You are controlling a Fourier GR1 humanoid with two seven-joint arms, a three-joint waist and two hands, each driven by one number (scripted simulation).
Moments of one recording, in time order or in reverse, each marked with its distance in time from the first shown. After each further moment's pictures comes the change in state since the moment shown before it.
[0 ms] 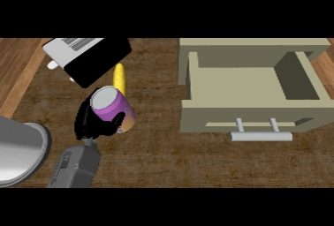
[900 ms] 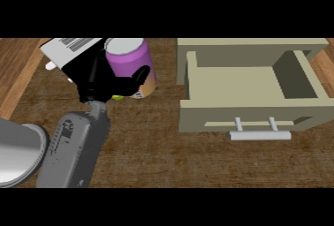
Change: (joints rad) left arm -0.281 0.013 -0.130 -0.270 -0.088 0.313 0.385; right arm 0.050 0.015 0.050 -0.036 0.009 -0.023 -0.028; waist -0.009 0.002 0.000
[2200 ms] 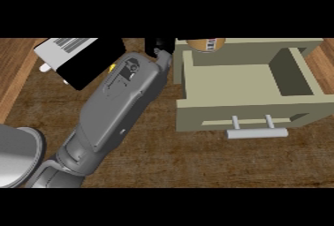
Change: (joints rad) left arm -0.595 -0.016 -0.179 0.511 0.182 0.326 -0.069; right arm -0.123 -0.037 0.006 0.047 0.020 -0.027 0.056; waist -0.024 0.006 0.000
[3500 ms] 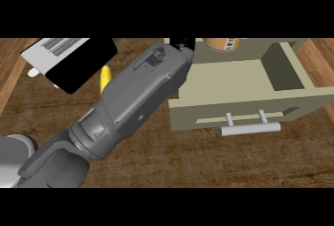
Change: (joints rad) left arm -0.238 0.000 -0.273 0.395 0.384 0.090 -0.159; right arm -0.024 0.005 0.028 -0.044 0.007 -0.022 0.030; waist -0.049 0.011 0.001
